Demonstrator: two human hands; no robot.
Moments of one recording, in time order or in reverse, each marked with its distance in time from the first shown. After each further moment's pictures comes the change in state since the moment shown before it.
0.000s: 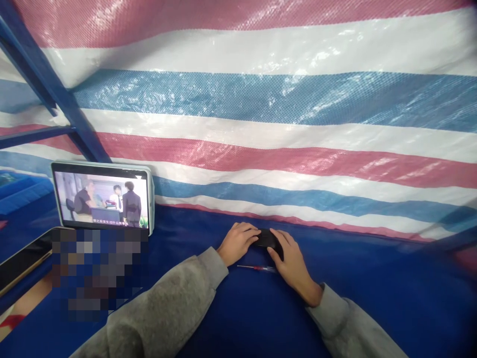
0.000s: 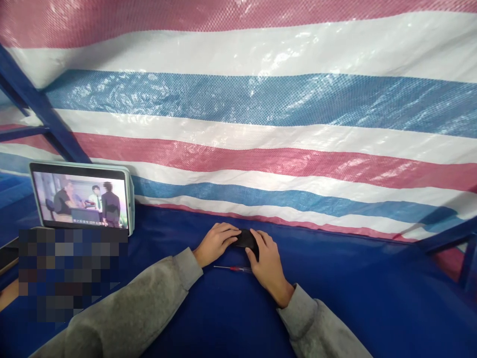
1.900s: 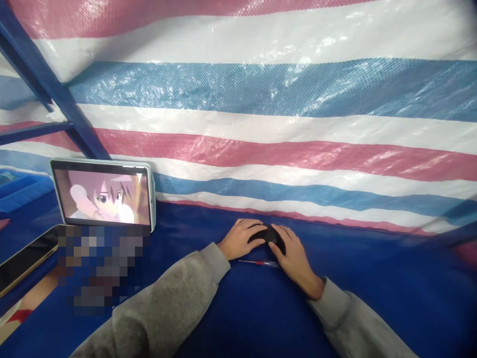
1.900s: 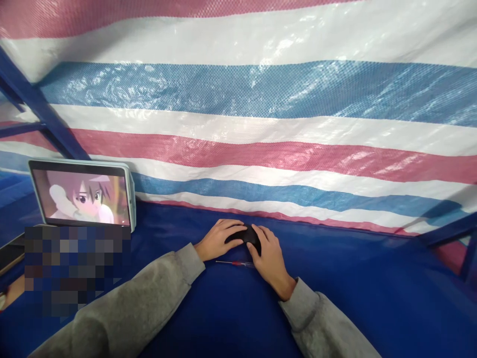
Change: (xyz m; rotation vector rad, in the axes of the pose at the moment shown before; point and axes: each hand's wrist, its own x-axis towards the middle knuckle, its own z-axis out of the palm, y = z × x) left_hand 0.000 0.000 -0.004 -0.022 -0.111 0.039; right_hand 0.002 -0.003 -0.004 0.027 -0.017 0.009
